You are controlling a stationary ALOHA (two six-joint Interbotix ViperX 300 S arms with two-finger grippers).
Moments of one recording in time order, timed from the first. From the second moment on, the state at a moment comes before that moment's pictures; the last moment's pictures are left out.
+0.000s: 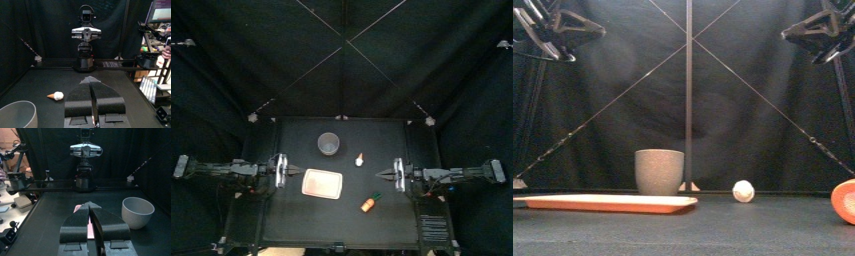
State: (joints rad) left arm 0.00 -0.97 1.19 0.00 -0.30 0.00; right arm 0.00 -0.97 1.19 0.00 -0.30 0.00
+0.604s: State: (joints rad) left arm 0.00 -0.97 1.26 0.00 -0.42 0.00; right arm -0.20 -0.71 1.10 -0.22 0.07 0.01
